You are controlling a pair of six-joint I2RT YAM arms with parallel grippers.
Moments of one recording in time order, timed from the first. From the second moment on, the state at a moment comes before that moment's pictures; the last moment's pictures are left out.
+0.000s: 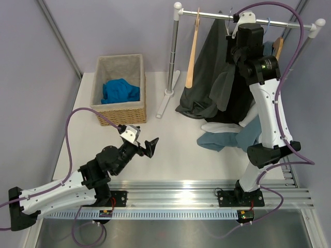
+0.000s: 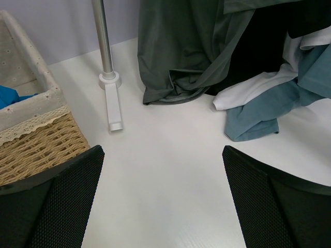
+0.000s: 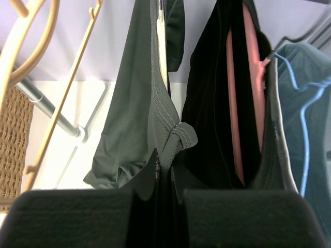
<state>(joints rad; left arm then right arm) -1.10 0.61 0.49 0.10 -0.51 -0.03 0.29 1.77 2.37 -0.93 0.32 0.04</state>
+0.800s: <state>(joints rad) -1.10 0.63 0.49 0.10 -0.51 -0.03 0.29 1.43 1.82 -0.84 0.14 0.19</state>
